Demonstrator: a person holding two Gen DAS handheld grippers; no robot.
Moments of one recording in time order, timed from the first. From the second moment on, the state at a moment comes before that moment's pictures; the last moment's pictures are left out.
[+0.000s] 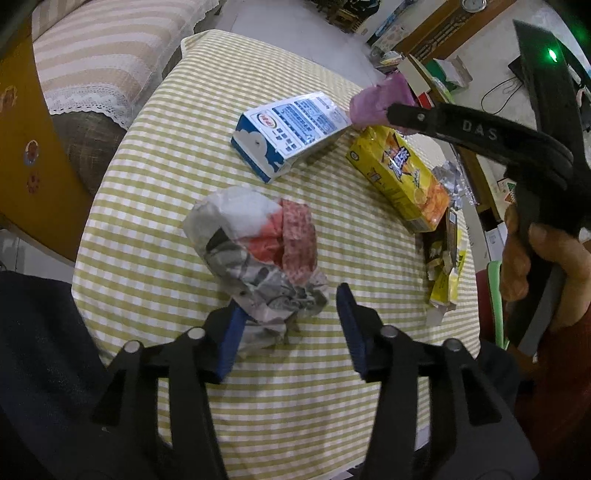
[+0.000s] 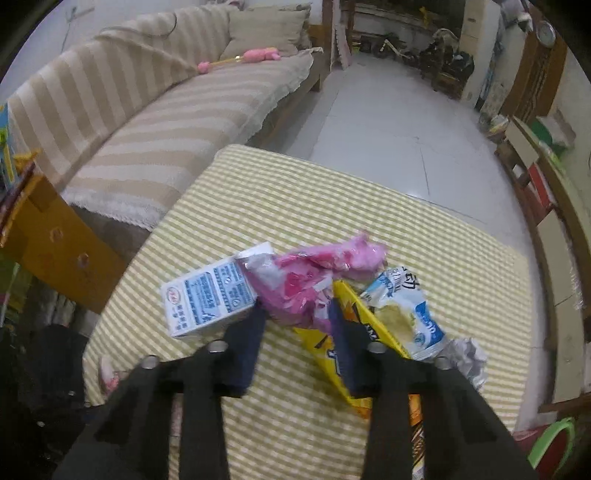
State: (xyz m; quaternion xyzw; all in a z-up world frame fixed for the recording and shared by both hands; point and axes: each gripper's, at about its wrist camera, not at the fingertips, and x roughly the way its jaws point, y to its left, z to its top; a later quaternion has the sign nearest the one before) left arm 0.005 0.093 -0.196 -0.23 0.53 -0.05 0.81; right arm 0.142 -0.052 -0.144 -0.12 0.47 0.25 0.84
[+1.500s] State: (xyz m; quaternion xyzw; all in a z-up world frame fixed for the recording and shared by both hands) left arm 0.007 0.031 -0.141 -0.16 0.48 -0.09 0.85; right arm 0.002 -0.239 -0.079 0.06 0.39 0.13 0.91
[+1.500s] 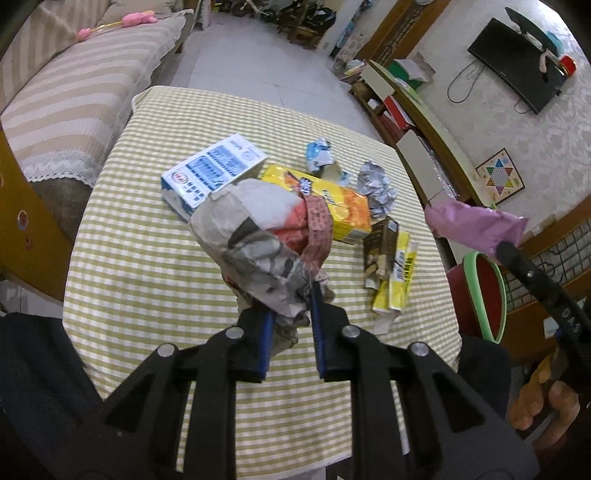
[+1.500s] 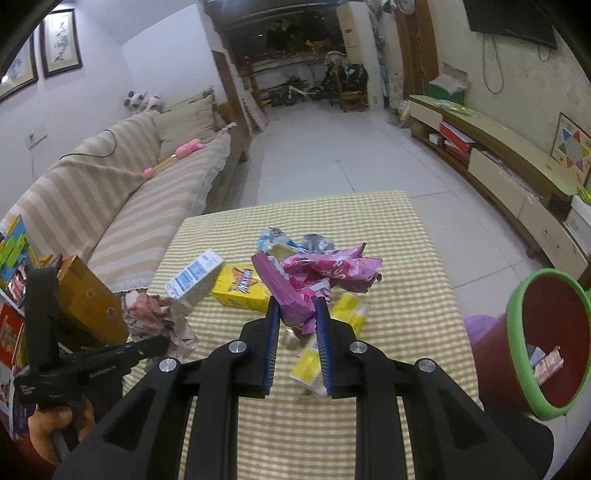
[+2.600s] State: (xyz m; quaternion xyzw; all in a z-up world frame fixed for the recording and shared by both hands) left arm 0.030 -0.061 -0.123 -0.11 0.48 -0.17 0.85; right arm -0.014 -0.335 -0.083 0.13 0.39 0.04 0.91
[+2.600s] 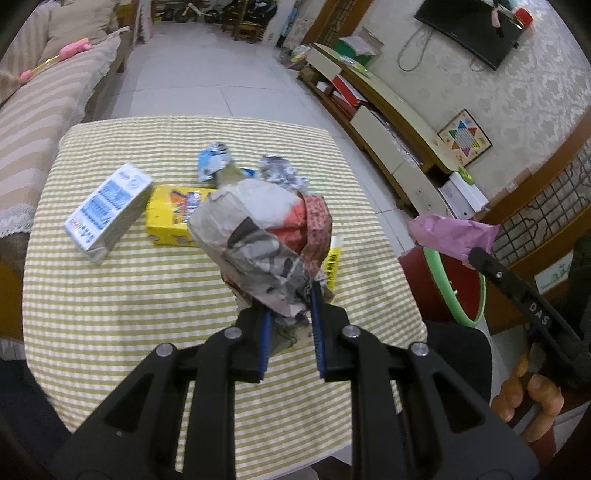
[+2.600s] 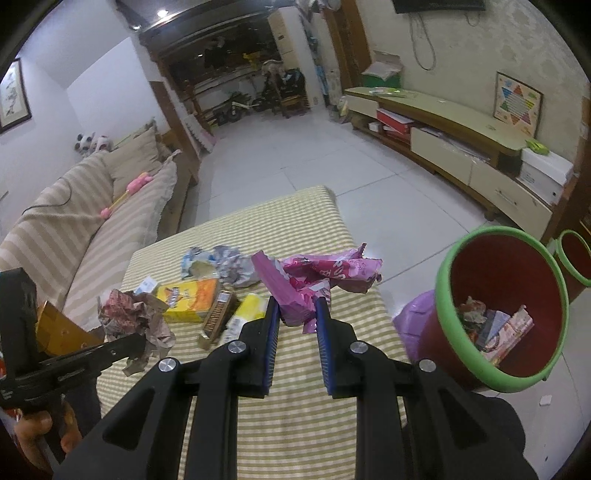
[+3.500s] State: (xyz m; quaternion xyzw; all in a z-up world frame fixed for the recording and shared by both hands) left arm 0.059 -0.302 -0.119 -0.01 0.49 -0.38 0.78; right arm -0.084 -0.517 -0.081 0.21 0.34 -0.15 0.91
